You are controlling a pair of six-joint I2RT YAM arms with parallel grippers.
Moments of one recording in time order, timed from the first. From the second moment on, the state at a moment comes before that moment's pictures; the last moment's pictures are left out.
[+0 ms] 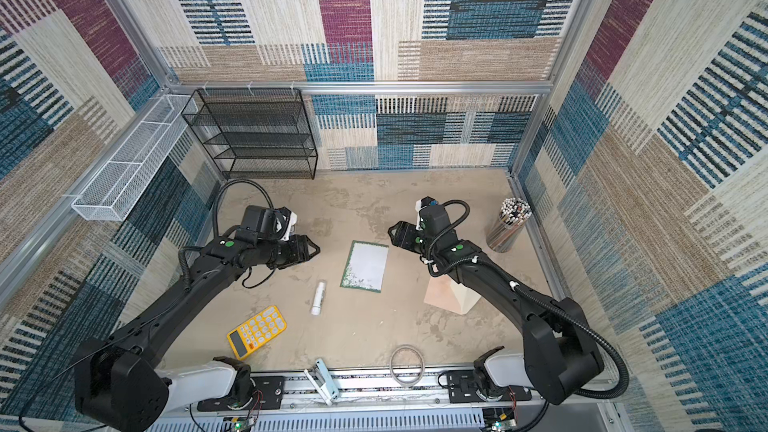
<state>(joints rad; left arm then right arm) -0.34 1.27 1.00 -0.68 0.33 -0.53 0.47 1.36 0.89 -0.16 -0.18 0.73</state>
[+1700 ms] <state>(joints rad) -0.39 1.70 1.04 -0.59 0.53 -0.57 0.67 1.88 1.07 -0.18 -0.38 0.79</state>
